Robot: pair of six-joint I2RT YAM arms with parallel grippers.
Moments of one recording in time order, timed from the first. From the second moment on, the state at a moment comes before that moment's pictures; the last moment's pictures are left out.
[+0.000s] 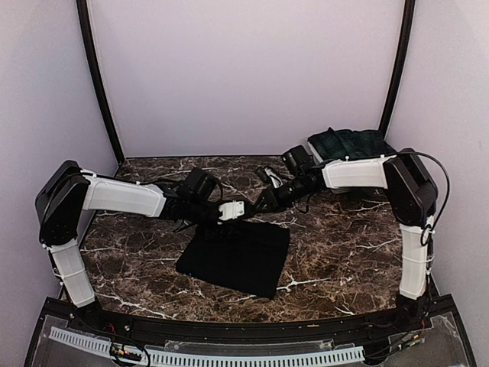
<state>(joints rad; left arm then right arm) -0.77 1.82 1.13 -0.15 0.36 0.70 0.61 2.04 1.45 -0.33 -0.67 0.21</state>
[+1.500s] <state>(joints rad) -0.78 1.95 1.26 -0.11 0.27 0.80 0.66 2.27 1.58 -0.33 -0.72 0.16</state>
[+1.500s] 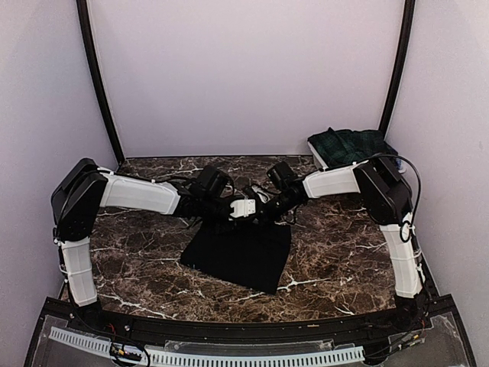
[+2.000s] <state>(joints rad) -0.77 1.95 1.25 0.02 0.27 0.80 0.65 2.27 1.58 -0.35 -0.73 0.15</state>
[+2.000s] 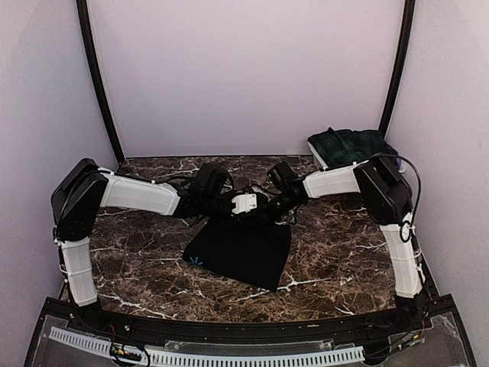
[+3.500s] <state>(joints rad) -0.56 1.68 1.04 -0.01 0.27 0.06 0.65 1.85 1.20 -0.50 -0.46 0.07</state>
